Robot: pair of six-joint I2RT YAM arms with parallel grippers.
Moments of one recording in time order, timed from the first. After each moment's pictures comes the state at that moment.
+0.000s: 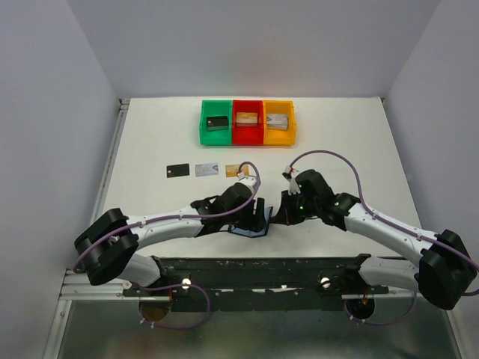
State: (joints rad) left arm -0.98 1.38 0.71 -0.06 0.01 -0.66; right arm 0.71 1.17 0.66 -0.33 -0.26 0.47
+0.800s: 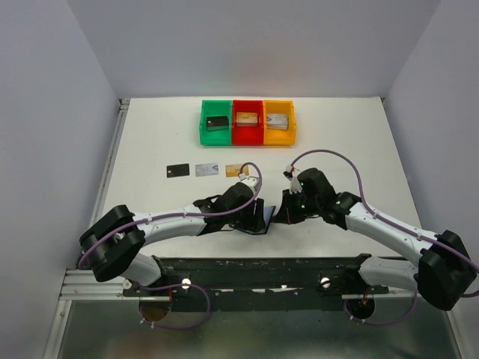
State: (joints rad) left arm -0.97 1.43 0.71 -0.05 0.04 -0.64; right arm 0.68 1.17 0.66 -0.33 -0.31 0.45
